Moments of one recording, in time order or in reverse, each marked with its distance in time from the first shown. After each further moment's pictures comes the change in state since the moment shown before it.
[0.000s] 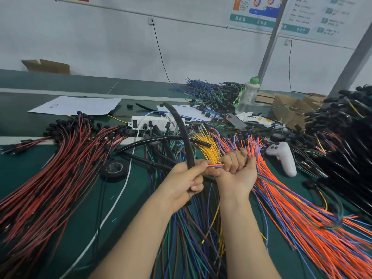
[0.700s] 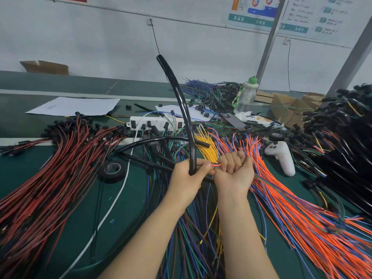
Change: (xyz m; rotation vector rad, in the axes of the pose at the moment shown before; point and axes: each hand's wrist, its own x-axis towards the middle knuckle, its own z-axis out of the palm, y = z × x) left_hand 0.002 -0.014 0.010 0.416 0.196 0.344; right_hand 0.000 0.002 0.001 -0.189 0.092 -0.090
